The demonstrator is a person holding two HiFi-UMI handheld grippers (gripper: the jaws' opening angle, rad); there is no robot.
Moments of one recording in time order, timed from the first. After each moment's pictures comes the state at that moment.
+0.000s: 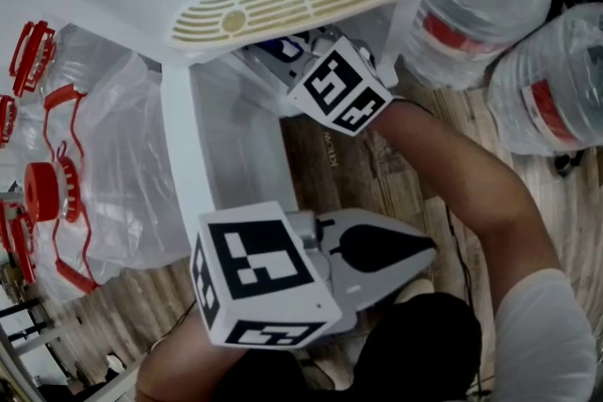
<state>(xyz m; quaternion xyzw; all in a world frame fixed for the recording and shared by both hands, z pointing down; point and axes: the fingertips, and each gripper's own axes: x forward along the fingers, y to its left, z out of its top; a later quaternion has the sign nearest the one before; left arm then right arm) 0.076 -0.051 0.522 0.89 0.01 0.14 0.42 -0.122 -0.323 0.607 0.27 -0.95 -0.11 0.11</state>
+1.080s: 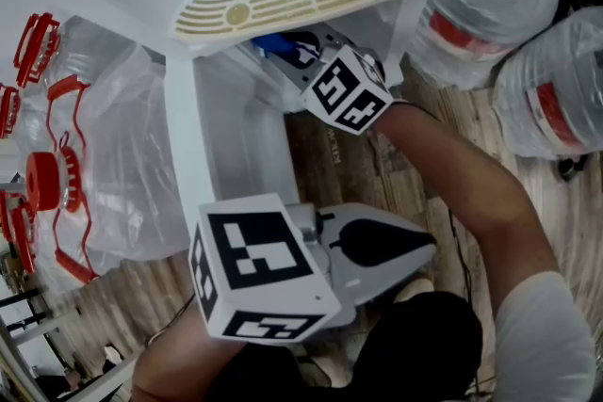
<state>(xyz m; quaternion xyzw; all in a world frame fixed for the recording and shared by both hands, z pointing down) 0.076 -0.052 0.525 0.89 0.00 0.14 0.43 -0.116 -0.323 0.663 0.26 -0.94 -0.10 0.17</state>
